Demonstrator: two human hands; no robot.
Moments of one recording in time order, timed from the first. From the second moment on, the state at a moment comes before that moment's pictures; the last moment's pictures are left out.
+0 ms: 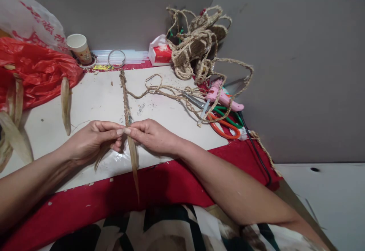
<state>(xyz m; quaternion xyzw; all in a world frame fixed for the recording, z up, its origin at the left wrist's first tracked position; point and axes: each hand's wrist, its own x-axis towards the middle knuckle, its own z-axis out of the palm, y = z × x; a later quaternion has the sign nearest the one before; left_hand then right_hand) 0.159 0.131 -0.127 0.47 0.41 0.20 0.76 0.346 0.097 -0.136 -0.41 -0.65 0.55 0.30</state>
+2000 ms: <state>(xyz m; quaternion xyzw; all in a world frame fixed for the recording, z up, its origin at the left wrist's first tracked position) 0.168 0.086 -0.076 0.75 0.53 0.27 0.29 0.332 0.080 -0.122 -0.34 -0.23 0.82 0.39</state>
